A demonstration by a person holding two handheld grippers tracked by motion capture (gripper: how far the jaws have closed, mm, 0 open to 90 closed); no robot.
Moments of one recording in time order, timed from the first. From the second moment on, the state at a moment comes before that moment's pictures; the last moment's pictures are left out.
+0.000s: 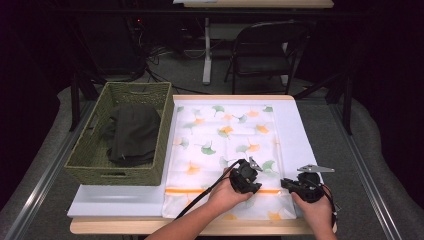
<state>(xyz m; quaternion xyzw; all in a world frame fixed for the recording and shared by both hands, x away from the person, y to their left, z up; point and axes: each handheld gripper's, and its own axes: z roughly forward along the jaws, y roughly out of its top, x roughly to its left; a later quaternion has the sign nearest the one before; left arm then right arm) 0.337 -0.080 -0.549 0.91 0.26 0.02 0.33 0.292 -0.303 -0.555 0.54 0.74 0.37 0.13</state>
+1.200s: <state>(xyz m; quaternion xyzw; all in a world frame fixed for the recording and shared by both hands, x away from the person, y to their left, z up) 0.321 -0.074 -0.524 0.89 0.24 0.00 0.39 0.287 -0.293 -0.515 0.49 0.72 0.49 0.11</state>
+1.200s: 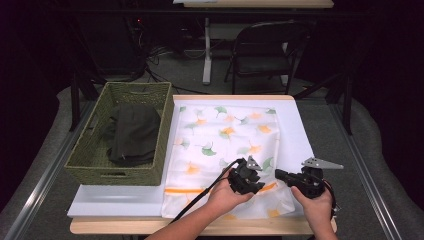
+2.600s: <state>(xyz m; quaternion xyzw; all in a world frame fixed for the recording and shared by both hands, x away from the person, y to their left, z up) 0.313 -0.090 -0.528 0.89 0.21 -0.03 0.41 0.283 -0.286 -0.512 0.47 0.71 0.51 0.11</state>
